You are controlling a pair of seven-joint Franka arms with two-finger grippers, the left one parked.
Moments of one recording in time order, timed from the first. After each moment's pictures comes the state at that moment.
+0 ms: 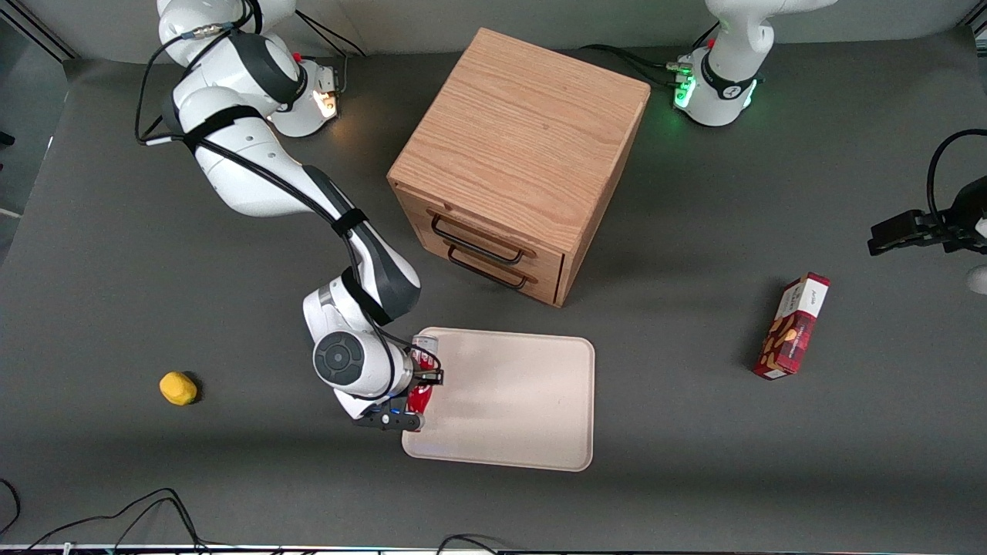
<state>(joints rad) 0.26 1.08 0.29 -0.98 -0.15 2.03 0.57</state>
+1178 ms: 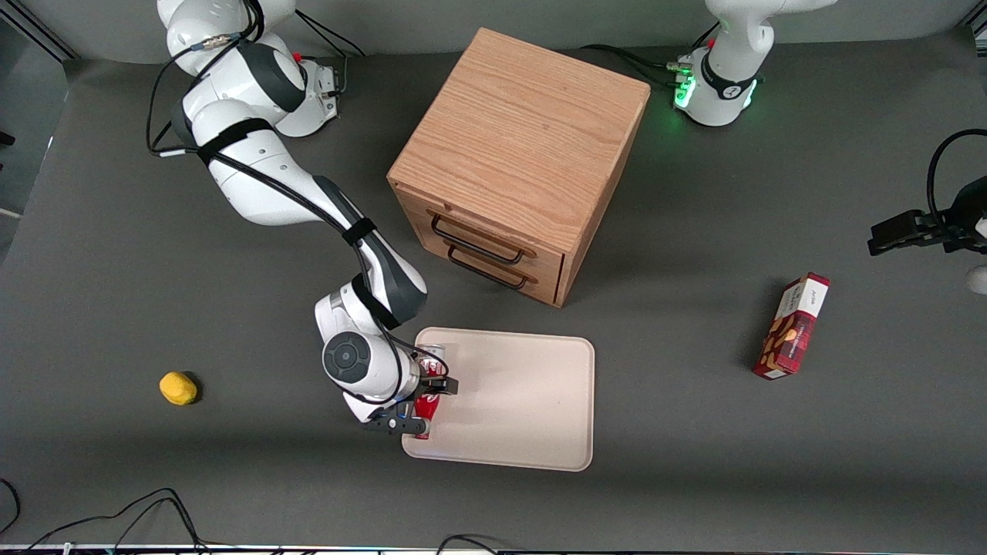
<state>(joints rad) 0.28 1.11 0.28 -0.98 -0.15 2.14 0.57</state>
